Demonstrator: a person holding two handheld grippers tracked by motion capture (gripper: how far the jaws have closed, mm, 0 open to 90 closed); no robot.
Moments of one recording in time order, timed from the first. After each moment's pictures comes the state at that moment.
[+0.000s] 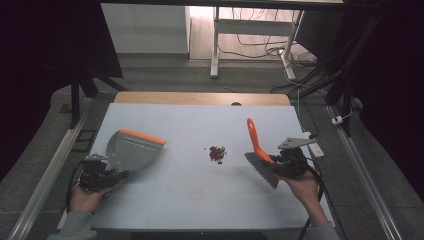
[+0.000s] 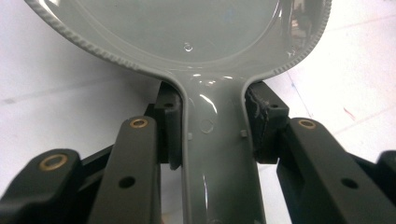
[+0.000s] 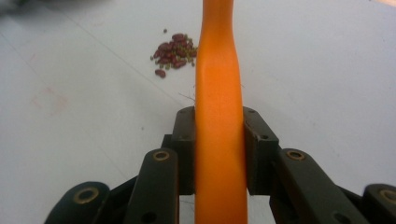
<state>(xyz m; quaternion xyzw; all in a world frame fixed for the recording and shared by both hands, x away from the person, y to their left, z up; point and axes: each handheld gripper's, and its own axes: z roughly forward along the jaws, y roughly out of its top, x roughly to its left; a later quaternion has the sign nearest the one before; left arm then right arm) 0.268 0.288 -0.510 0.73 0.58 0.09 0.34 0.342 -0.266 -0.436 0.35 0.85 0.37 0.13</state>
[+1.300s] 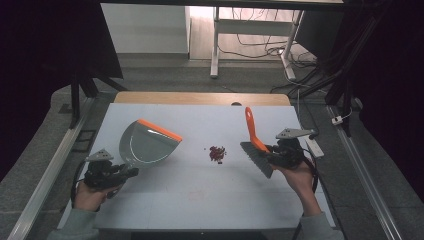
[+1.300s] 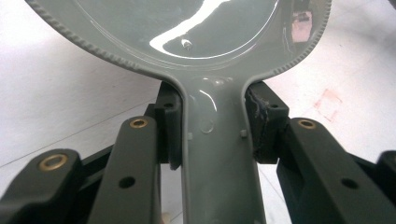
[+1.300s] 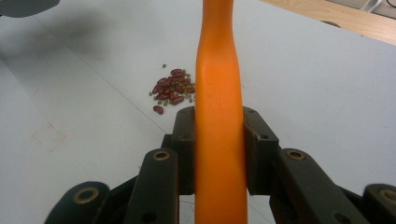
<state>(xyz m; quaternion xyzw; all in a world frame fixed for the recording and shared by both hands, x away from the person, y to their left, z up) 0.264 0.269 -0.489 0.77 0.48 0.08 0.42 0.361 -0.257 -0.426 0.34 0.84 0.41 0.14</state>
